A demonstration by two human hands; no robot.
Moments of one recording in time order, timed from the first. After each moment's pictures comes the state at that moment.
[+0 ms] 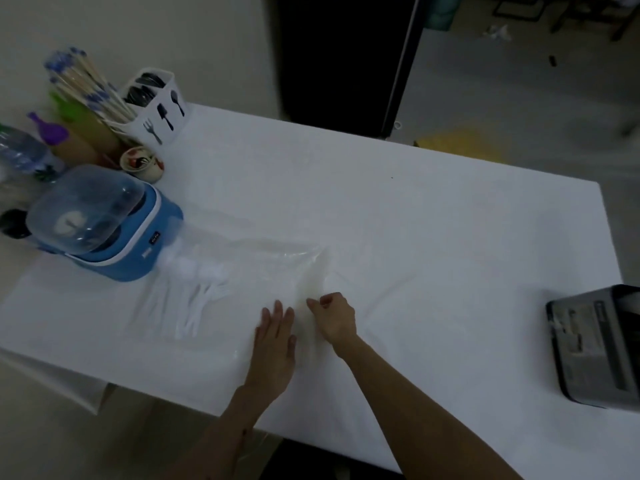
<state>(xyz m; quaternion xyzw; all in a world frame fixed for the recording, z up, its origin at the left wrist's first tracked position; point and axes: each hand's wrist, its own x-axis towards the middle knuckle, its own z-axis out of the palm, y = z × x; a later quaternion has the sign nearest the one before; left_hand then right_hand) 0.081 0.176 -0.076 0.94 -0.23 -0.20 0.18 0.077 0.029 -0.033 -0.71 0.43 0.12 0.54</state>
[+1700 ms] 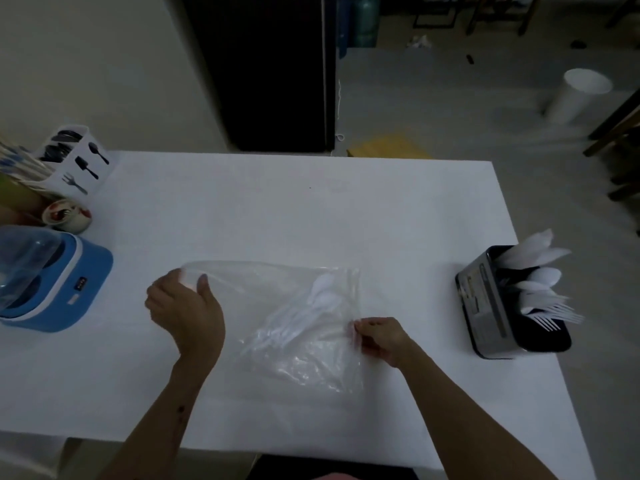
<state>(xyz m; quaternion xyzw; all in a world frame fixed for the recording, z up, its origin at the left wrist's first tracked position) 0.103 0.083 0.045 0.96 -0.01 0.16 0.25 -0.079 -0.144 -0.044 -0.43 0.51 0.07 0.74</state>
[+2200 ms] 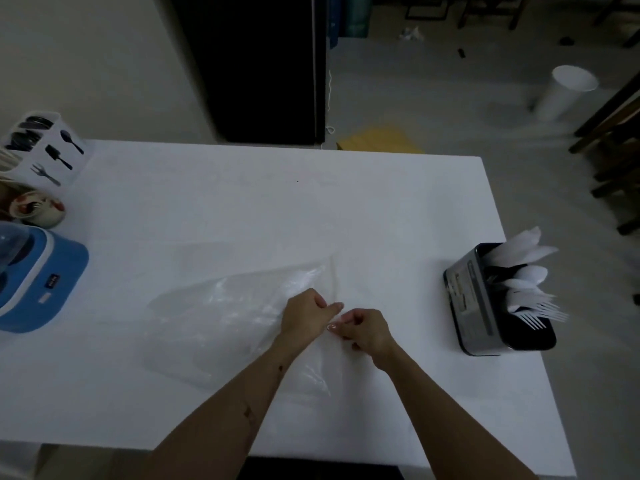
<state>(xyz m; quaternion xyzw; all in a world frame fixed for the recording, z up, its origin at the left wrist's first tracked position) 0.029 -0.046 -0.002 0.90 -0.15 -0.32 0.27 -0.079 -0.139 -0.025 -0.60 0.46 0.07 0.65</state>
